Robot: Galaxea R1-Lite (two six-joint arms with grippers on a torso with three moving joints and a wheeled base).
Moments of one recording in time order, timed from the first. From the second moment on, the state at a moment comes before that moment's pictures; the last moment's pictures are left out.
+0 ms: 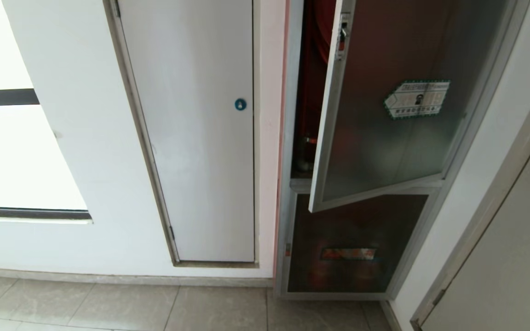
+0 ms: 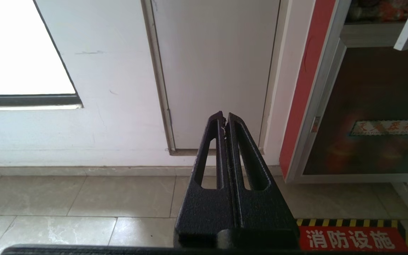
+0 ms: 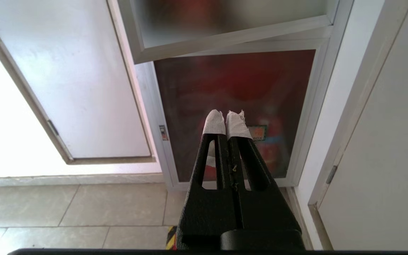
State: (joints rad) left arm -0.01 0.00 0.00 -0.02 -0.01 0.02; right arm 0.01 0.00 0.00 -0.02 -0.03 0.09
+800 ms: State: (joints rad) left arm -0.01 0.00 0.00 -0.02 -0.01 0.02; right arm 0.01 0.00 0.00 -0.02 -0.03 0.09
